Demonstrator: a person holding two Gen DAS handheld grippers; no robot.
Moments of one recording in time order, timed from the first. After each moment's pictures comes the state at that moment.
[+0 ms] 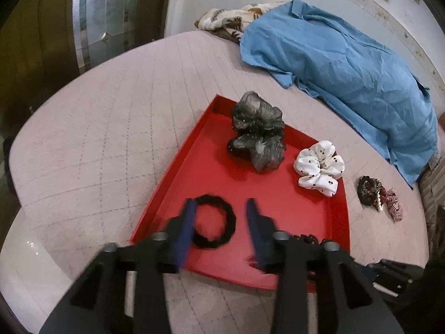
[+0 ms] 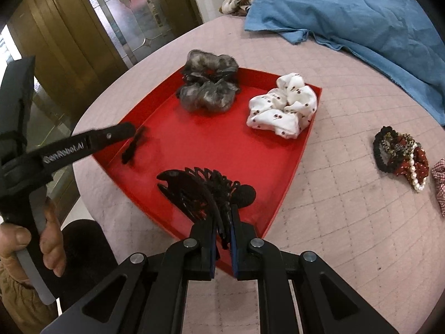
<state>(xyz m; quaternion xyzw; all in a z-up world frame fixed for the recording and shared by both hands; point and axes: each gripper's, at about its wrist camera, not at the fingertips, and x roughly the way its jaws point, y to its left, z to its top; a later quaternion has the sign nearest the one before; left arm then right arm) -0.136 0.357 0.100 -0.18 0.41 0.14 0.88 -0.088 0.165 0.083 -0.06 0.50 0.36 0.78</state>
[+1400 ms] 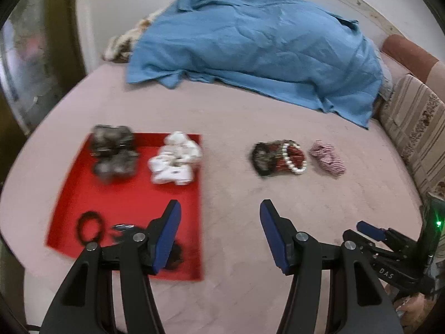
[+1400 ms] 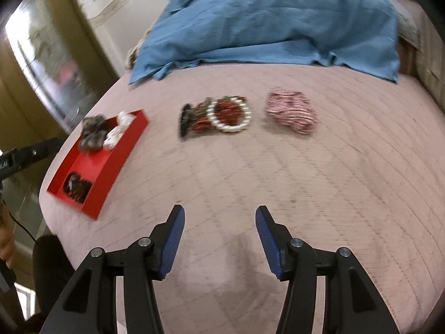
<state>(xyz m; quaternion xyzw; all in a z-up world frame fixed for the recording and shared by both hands) -0.099 0.165 0.149 -0.06 0.43 0.00 0.90 -0.090 -0.094 0.082 0.07 0.46 0.19 0.86</state>
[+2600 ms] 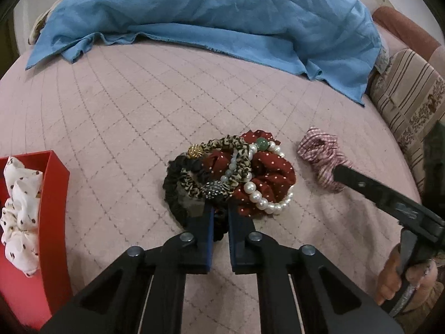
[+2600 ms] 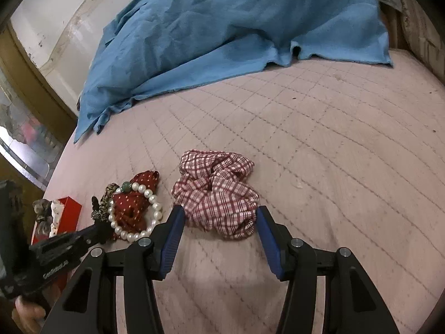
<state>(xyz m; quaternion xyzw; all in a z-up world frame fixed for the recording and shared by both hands) 0.060 0.092 0.038 -0.07 0.49 -0.11 0.86 0.069 -0.147 0.038 0.15 0.47 0.13 0.86</state>
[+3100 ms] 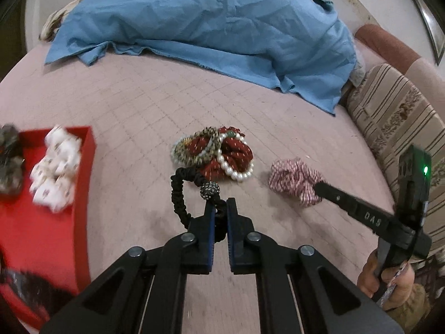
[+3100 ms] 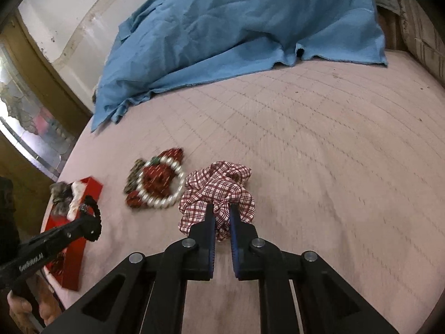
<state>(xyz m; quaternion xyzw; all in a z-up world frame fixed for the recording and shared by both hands) -0.016 0.103 0.087 -0.11 0.46 -0.13 0.87 0.011 -0.151 0.063 0.15 0.46 0.15 0.86</state>
